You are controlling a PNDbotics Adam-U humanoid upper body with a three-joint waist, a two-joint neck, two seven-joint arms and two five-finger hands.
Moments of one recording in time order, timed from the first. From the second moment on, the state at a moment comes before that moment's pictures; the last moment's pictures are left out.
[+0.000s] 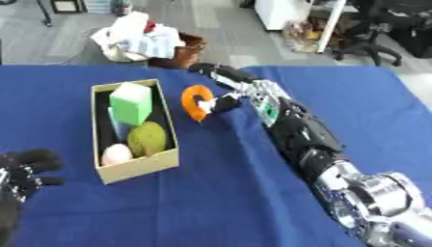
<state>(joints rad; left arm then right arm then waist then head) -0.20 0.18 -0.14 -1.81 0.12 0.03 -0.13 -1.12 -0.20 -0.19 -0.50 1.14 -0.58 0.20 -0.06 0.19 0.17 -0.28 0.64</state>
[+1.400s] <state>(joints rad) -0.20 0.18 -0.14 -1.81 0.12 0.03 -0.14 -1.16 -0.18 -0.21 -0.61 1.19 -0.55 -0.14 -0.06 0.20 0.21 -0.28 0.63</state>
